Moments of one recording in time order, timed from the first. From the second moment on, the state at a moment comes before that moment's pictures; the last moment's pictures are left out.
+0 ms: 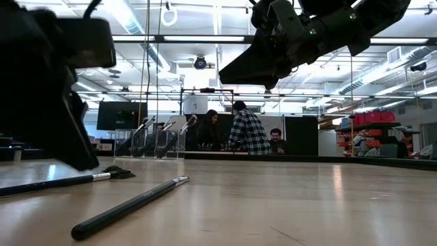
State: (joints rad) left arm -0.71 1.77 0.87 -0.25 -0.55 -1.06; right arm 0.17 1.65 0.80 0.45 0.17 0.09
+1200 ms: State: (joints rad) left arm -0.45 1.85 0.71 0.06 -0.63 -0.59; right arm 0.17 1.65 0.80 0.45 0.17 0.09
